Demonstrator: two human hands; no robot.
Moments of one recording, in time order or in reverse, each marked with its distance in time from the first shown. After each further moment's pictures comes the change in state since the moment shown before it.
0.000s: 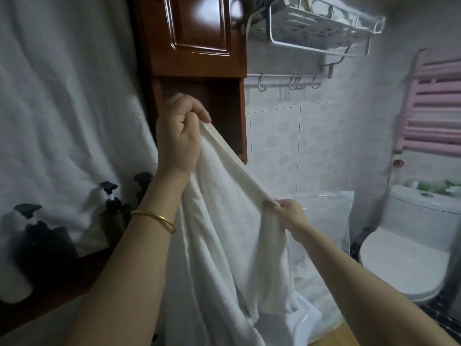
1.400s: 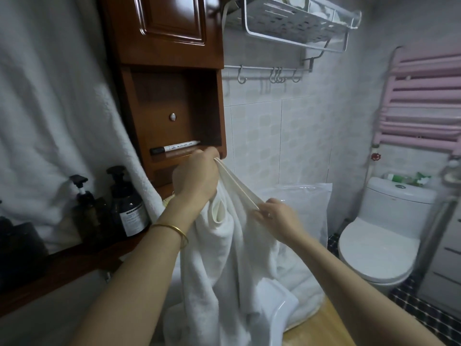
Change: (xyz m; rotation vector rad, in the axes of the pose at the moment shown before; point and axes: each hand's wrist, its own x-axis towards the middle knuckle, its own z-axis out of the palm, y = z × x) left_hand -0.073 -0.025 0.059 0.709 -0.489 -0.267; right_hand -0.037 0.022 -0.034 -0.577 0.005 -0.439
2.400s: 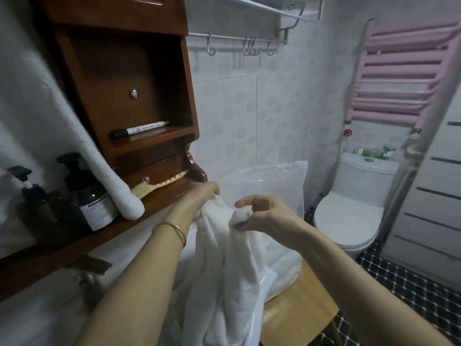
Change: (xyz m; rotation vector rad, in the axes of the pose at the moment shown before) left_hand -0.028 0.008 0.095 -0.781 -0.727 -0.833; right_hand -0.052 -0.028 -0.046 1.037 -0.303 0.399
